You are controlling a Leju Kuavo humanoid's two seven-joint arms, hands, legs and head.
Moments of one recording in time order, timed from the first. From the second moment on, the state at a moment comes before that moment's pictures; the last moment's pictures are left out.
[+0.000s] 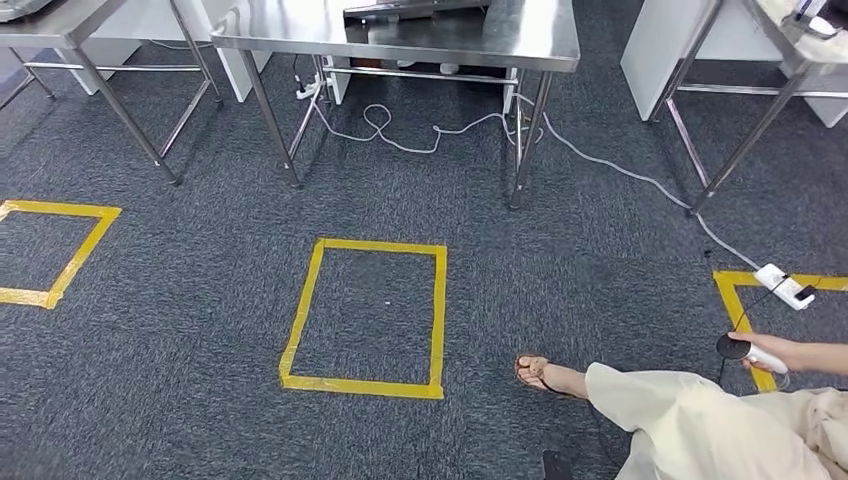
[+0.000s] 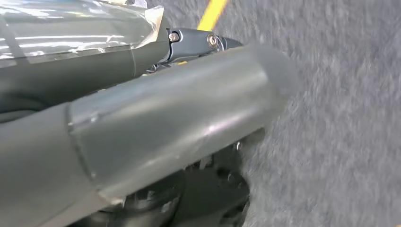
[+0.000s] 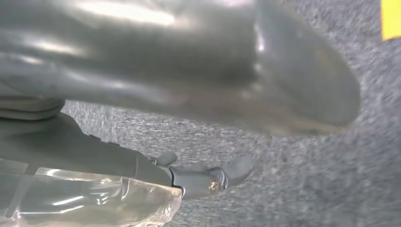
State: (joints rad) left arm -0.06 -0.22 0.74 -0.20 -0.34 0.07 -0.26; right arm -0.07 0.09 -0.04 -0.21 -0.19 -0.41 -0.26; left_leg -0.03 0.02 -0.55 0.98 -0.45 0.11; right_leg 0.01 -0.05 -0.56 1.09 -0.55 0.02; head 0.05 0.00
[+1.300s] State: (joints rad) left arm -0.06 -0.22 0.73 -0.20 -0.37 0.06 -0.27; right arm -0.05 0.08 -0.08 -0.20 -0.22 -0.43 -0.28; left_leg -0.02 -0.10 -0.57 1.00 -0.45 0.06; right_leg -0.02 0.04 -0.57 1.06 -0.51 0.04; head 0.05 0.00
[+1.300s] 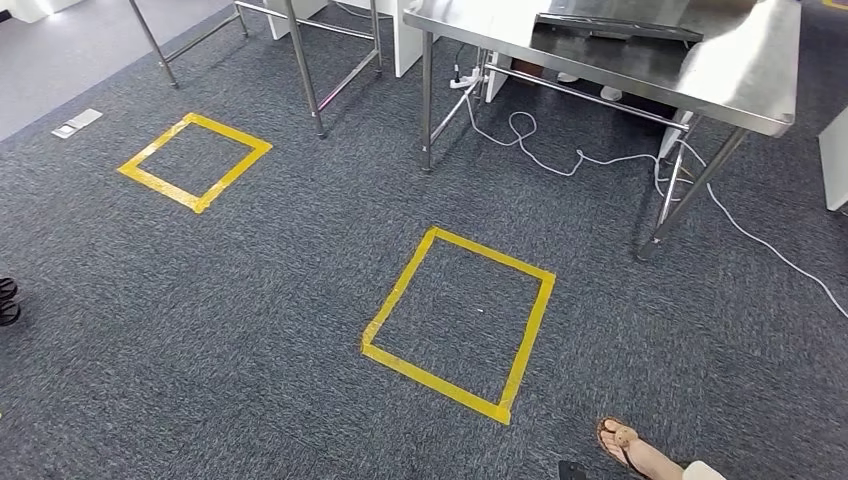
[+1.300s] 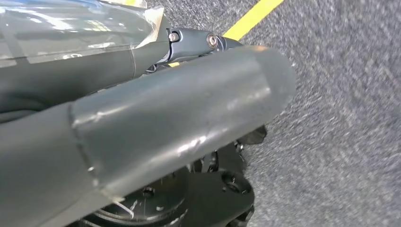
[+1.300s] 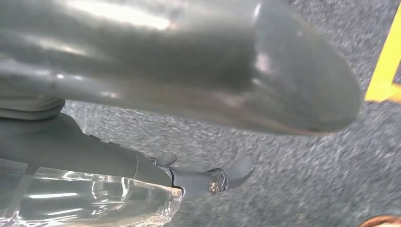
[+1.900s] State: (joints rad) left arm -0.07 -0.21 0.73 -0.20 -0.38 0.08 -0.26; right arm -0.06 0.08 -0.09 -0.20 -0.21 -0.43 -0.26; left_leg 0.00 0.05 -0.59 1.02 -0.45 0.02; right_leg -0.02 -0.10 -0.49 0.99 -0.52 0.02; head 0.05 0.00
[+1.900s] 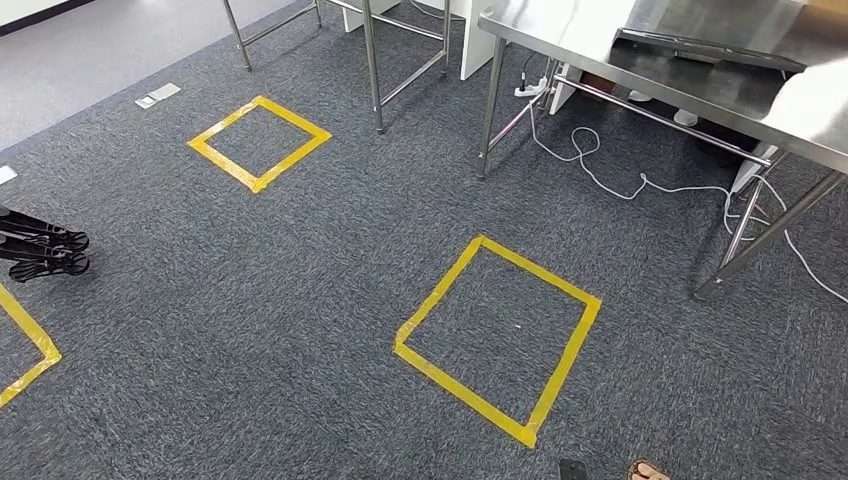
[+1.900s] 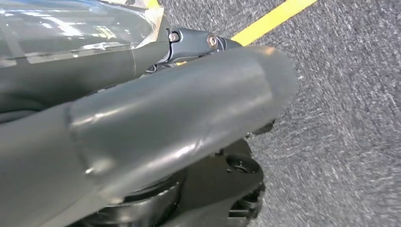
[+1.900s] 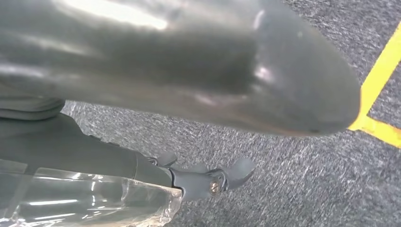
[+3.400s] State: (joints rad) left arm -0.07 -0.22 0.73 -0.20 -0.38 0.10 -0.26; right arm -0.06 0.08 -0.09 -0.19 -0.19 -0.44 -0.24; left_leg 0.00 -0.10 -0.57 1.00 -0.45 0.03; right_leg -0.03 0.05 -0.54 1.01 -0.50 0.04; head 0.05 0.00
